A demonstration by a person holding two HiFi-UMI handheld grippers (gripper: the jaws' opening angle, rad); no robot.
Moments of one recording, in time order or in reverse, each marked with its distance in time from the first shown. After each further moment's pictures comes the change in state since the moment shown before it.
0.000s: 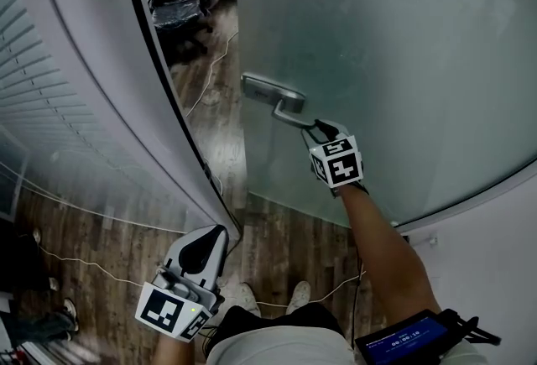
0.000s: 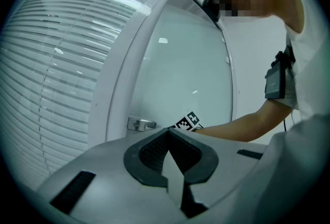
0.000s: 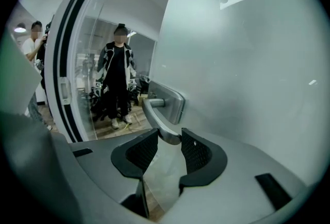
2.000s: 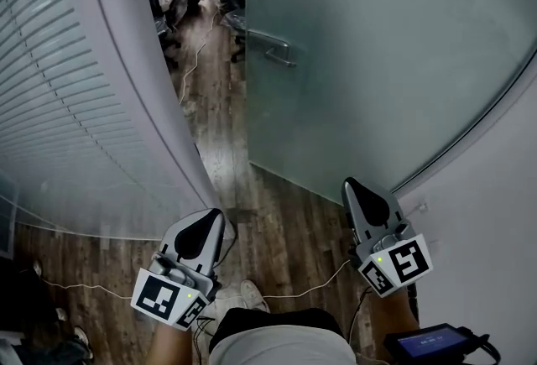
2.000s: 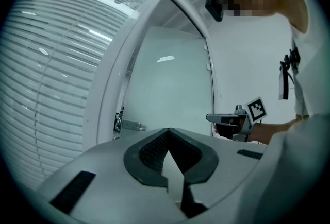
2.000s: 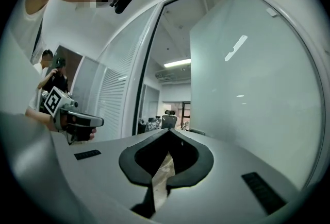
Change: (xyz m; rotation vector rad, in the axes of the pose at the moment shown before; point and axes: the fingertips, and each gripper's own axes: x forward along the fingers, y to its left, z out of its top) left arm -0.045 -0.051 0.009 0.070 -0.044 -0.159; right arm -0.344 0.102 0.022 0.153 -0.490 -0.118
